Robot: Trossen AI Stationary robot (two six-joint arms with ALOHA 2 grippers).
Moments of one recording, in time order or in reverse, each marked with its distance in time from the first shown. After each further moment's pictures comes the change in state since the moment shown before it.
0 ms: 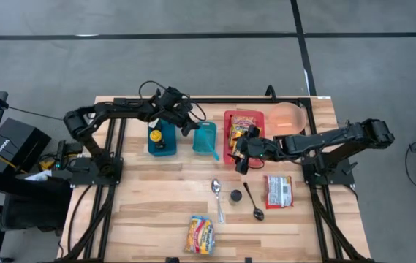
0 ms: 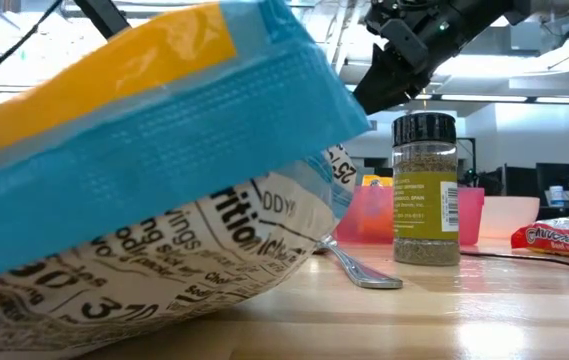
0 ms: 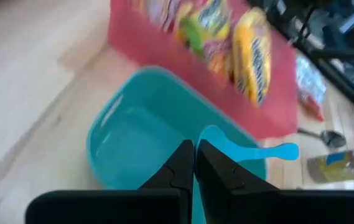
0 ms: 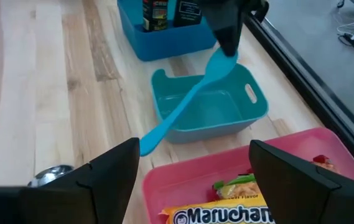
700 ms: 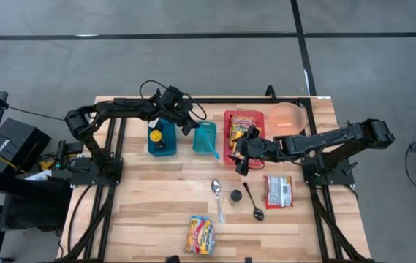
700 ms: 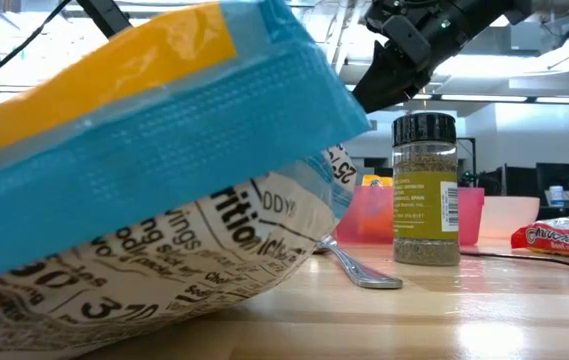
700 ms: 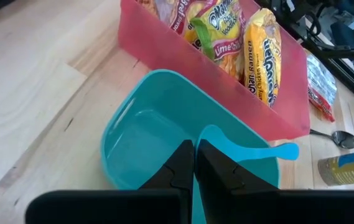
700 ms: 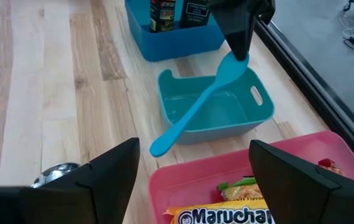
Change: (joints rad) left arm 0.009 0.015 0.015 -0.009 -0.017 0.022; right arm 0.006 0.000 0.000 0.005 -0.011 -0.011
